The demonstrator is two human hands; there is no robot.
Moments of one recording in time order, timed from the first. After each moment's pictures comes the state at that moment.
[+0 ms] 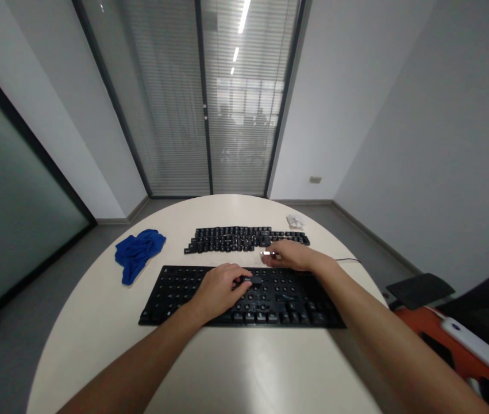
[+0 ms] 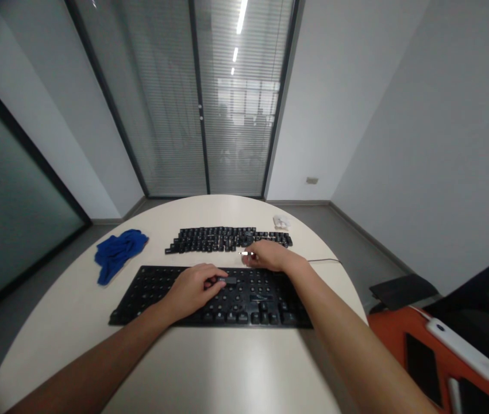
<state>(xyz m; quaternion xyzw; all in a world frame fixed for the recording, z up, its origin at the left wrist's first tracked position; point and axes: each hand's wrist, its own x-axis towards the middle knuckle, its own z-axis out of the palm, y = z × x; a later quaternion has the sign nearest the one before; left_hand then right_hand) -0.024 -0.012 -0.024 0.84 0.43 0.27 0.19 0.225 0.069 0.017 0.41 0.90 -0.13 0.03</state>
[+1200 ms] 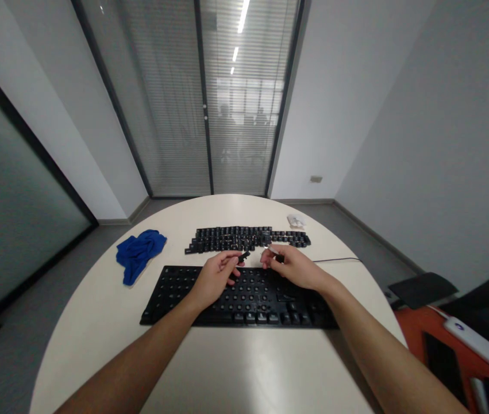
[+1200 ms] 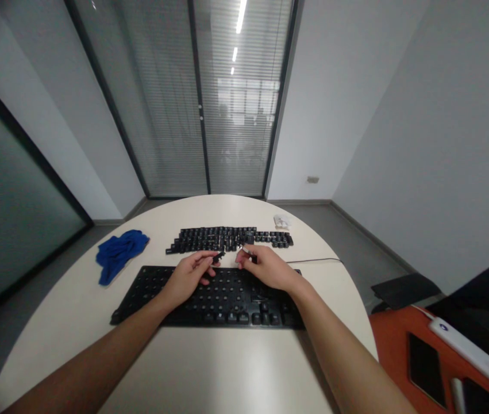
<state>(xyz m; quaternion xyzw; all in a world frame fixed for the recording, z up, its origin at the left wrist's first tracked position) -0.026 0.007 -0.030 0.60 0.46 0.43 0.50 0.207 0.020 0.016 0.42 0.82 -0.30 -0.26</state>
